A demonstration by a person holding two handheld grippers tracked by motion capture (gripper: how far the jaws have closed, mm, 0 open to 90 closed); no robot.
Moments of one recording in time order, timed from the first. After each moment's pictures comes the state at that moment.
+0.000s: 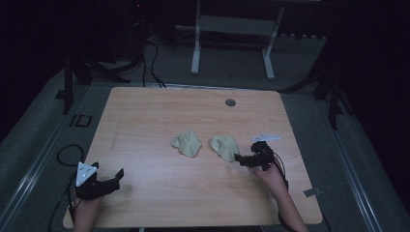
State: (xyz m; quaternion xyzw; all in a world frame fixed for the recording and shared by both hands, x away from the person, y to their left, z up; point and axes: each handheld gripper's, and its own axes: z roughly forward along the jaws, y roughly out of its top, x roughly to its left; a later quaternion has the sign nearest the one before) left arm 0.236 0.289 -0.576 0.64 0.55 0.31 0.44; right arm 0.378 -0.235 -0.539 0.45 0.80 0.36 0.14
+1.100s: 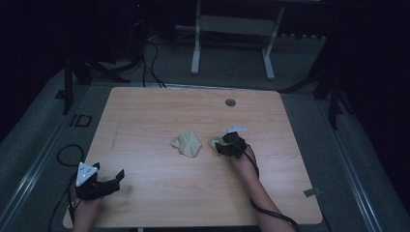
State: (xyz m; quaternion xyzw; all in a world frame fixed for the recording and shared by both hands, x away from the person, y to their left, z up) left arm 0.236 0.289 -0.577 0.65 0.55 0.30 0.44; right arm 0.419 -0.154 -0.560 0.43 0.82 0.32 0.20
